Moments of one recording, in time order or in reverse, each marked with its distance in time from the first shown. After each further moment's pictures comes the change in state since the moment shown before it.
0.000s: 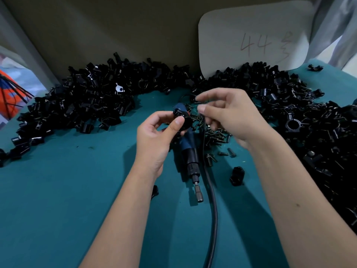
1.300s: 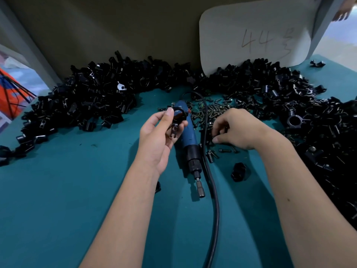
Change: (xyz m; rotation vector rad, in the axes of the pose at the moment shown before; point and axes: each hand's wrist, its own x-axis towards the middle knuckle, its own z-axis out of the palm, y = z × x) left_hand -0.003 0.010 0.004 -0.300 0.090 -0.283; right_hand 0.000 0.029 -0.025 -0.898 -0.257 0.093
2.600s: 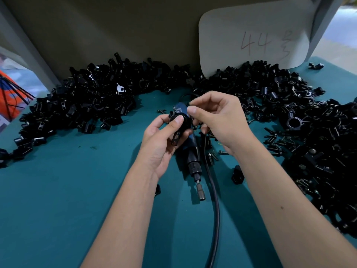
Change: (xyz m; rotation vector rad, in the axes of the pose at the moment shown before) left_hand -0.002 0.002 -0.004 0.039 -0.148 -0.060; right_hand 0.003 -0.048 0.024 1.045 0.366 -0.215
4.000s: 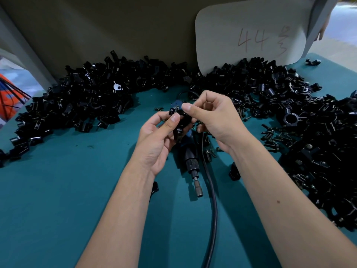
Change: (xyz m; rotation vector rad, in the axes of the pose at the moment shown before) left_hand 0.001 0.000 -0.006 0.005 -0.119 0.059; right_hand -0.003 -0.004 0.004 0.005 -0.016 0.111
